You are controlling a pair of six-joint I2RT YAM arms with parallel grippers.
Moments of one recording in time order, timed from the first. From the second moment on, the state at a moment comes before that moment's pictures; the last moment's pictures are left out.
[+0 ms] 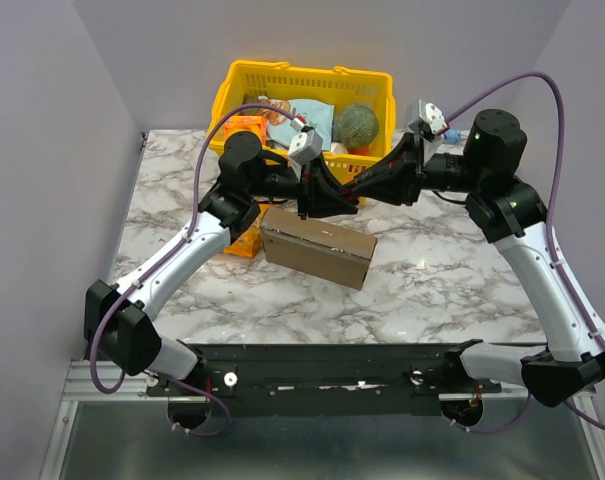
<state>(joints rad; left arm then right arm) -0.60 1.43 1.31 0.28 1.11 -0.31 0.41 1.24 1.53 -0.38 -1.05 -0.09</state>
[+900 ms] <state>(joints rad) -0.37 1.19 1.14 -0.50 0.23 0.41 0.41 1.00 1.12 -0.80 0.01 -0.14</state>
